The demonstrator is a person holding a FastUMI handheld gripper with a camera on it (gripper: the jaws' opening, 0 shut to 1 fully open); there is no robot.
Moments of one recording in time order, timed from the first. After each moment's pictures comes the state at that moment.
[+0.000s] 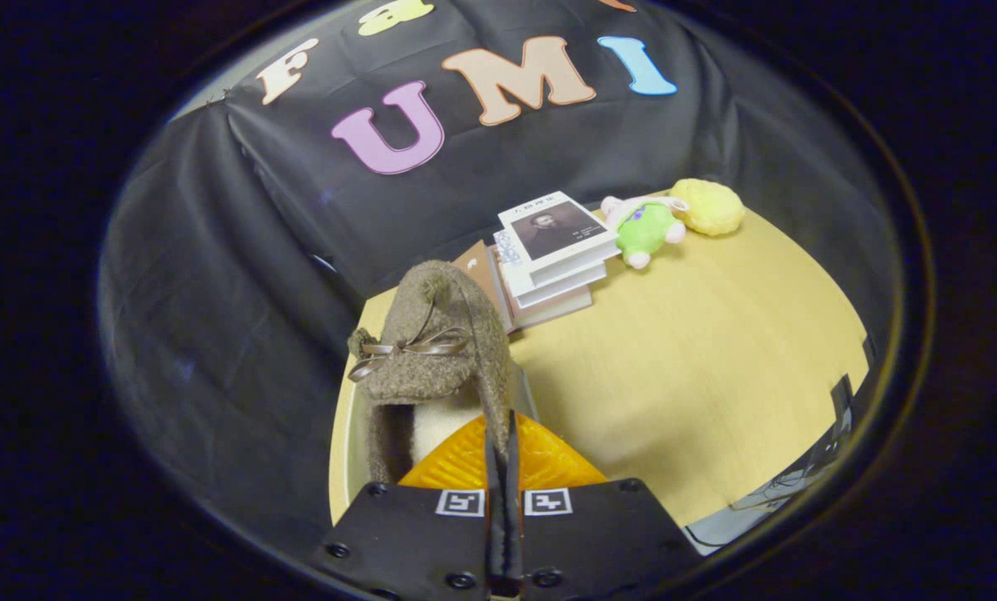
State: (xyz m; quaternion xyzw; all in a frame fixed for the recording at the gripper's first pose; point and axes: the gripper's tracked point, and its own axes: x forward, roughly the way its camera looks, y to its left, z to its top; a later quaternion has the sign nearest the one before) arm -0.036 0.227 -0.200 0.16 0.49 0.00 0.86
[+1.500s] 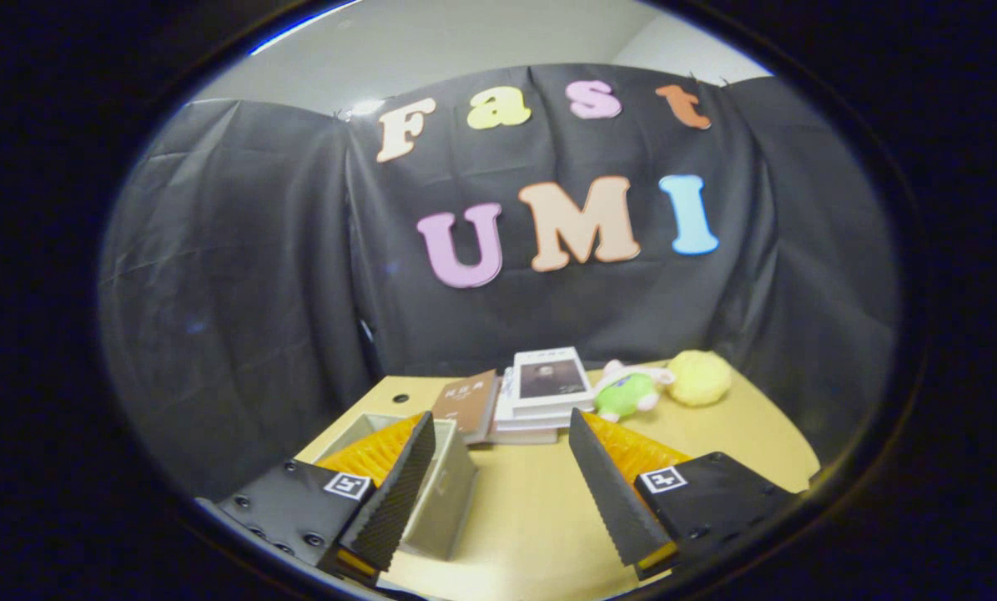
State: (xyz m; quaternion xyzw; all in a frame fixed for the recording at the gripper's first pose) arm -0.023 0.101 -0.068 0.05 0.22 0.07 0.97
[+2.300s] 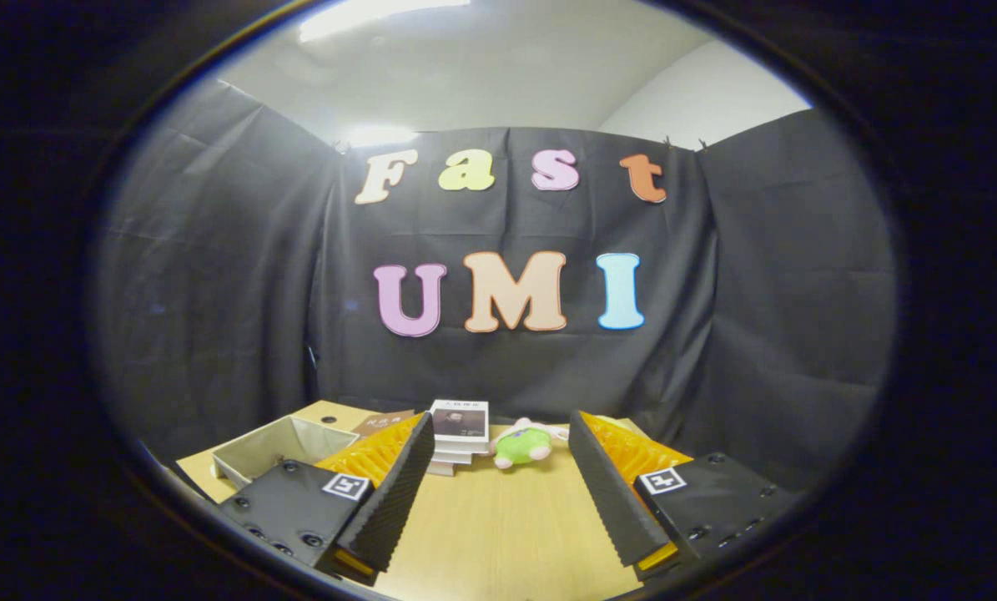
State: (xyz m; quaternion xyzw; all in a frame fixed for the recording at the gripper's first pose) arm -0.062 -0.026 -0.025 -0.01 0.11 0.02 0.99
